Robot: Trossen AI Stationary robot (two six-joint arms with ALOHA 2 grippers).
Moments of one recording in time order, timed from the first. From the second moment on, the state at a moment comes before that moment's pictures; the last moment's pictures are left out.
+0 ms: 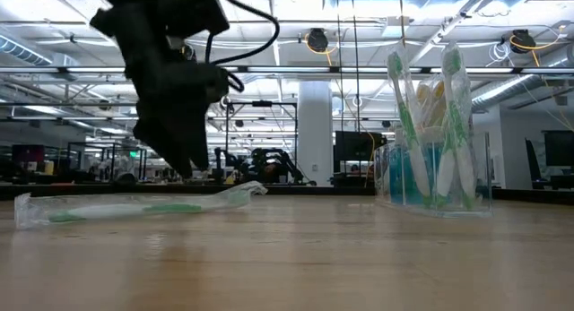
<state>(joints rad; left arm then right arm) -0.10 1.57 0.87 -0.43 -0.10 -0.72 0.61 0.86 0.15 1.47 0.52 -0.67</state>
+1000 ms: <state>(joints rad) -0.35 1.88 1.07 -0.66 0.12 -1.02 0.61 0.86 0.15 1.48 0.53 -0.67</state>
